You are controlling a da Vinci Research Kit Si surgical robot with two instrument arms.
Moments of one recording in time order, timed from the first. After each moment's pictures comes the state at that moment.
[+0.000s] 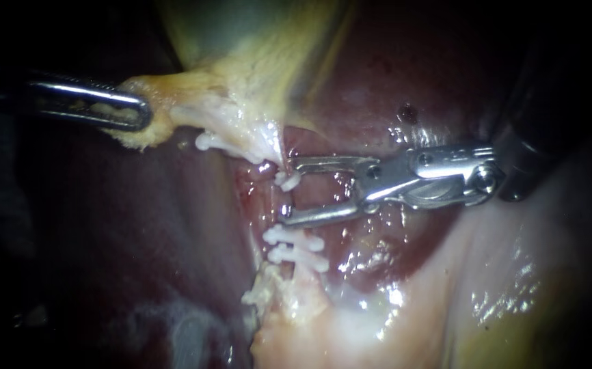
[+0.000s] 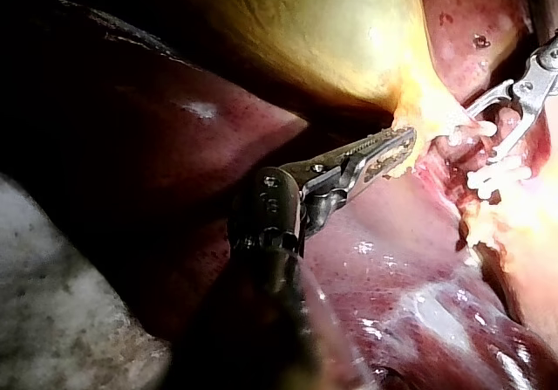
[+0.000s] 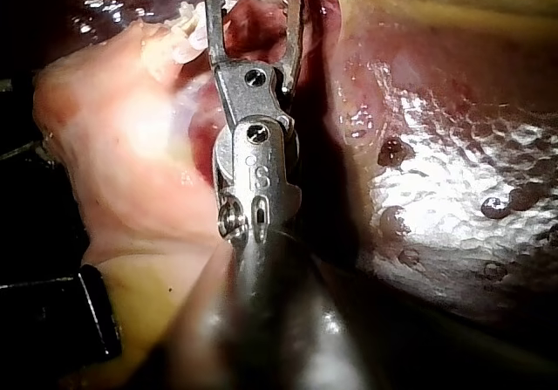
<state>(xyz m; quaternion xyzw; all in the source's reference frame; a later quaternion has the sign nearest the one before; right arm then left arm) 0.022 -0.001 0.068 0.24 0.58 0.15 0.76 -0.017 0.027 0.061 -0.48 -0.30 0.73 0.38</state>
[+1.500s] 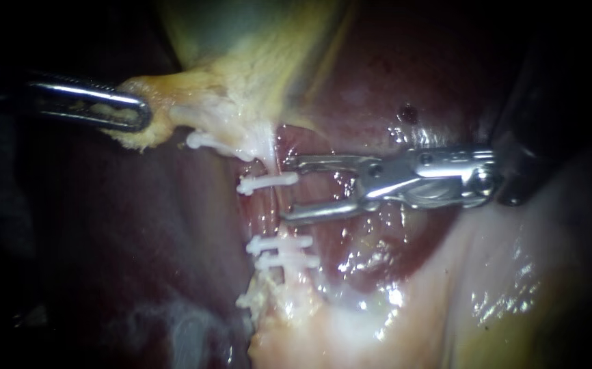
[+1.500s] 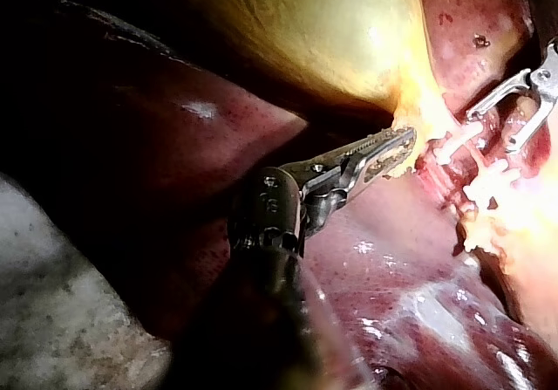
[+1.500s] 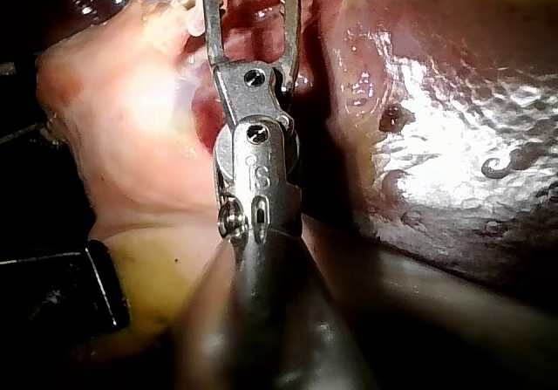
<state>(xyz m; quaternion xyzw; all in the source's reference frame) 0.017 -0.002 0.066 0.25 0.57 0.13 0.77 -0.017 0.027 0.061 -0.48 -0.30 0.73 0.38</state>
